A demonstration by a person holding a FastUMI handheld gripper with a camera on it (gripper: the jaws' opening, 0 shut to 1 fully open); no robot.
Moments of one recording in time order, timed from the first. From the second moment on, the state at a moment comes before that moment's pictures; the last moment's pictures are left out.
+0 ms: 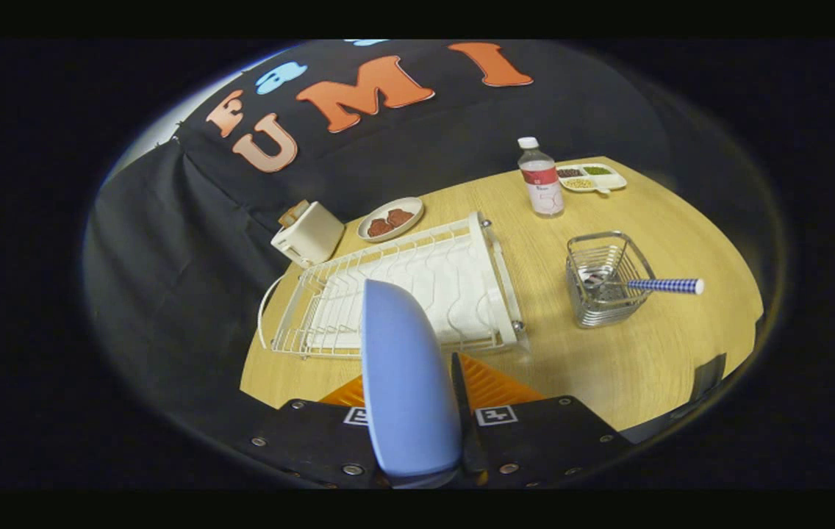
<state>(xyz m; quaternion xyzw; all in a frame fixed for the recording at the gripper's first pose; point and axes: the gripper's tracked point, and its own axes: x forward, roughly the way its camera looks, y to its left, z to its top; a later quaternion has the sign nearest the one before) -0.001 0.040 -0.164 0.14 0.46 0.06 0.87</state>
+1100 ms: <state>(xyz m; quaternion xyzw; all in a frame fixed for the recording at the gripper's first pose) -0.052 0.027 -0.257 0.23 0.49 0.04 0.84</state>
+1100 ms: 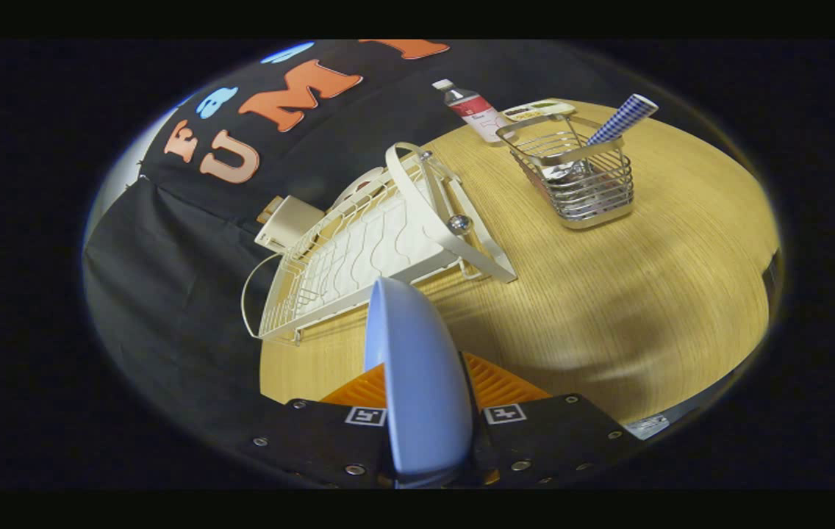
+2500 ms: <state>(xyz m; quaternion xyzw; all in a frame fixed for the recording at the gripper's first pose) 0.010 -0.118 -0.175 0.04 0.23 -0.12 0.97</state>
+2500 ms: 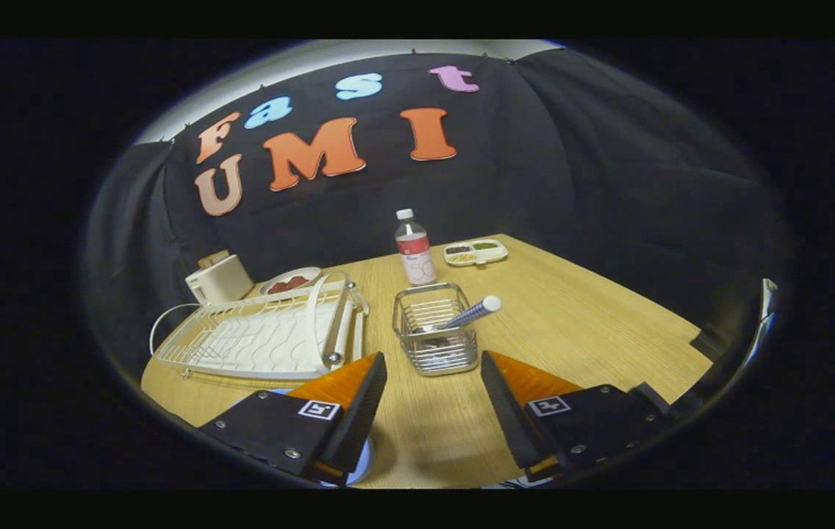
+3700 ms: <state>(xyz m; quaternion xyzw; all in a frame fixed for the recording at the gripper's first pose) 0.059 -0.121 -0.157 0.05 0.16 -0.14 0.98</state>
